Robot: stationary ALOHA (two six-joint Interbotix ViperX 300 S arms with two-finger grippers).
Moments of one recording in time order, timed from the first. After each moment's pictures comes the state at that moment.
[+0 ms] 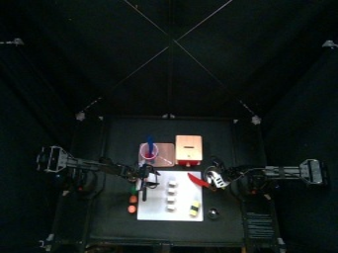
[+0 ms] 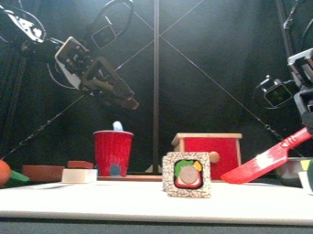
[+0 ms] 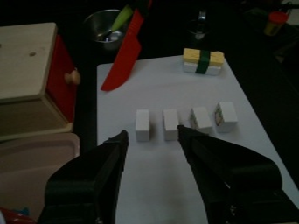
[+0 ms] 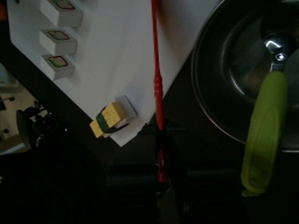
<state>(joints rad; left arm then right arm) 0.06 -0.17 0.90 0.52 -0.30 -0.38 -0.08 -0.72 1.21 0.45 0.52 0.70</state>
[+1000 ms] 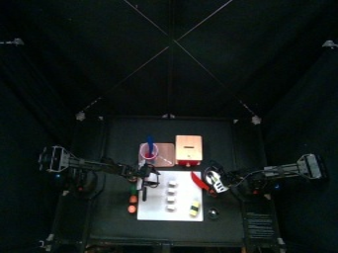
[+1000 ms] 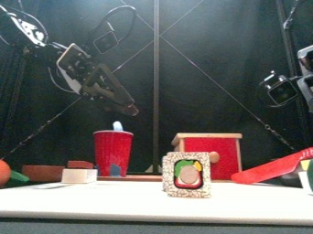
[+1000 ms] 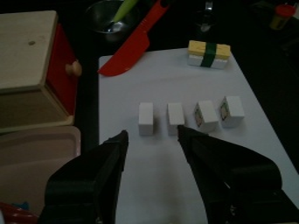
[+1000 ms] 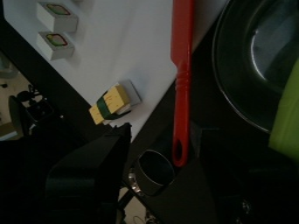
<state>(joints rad) 0.08 -0.16 0.90 0.52 -0.30 -0.38 0.06 -0.66 1.18 0.44 0.45 0.75</state>
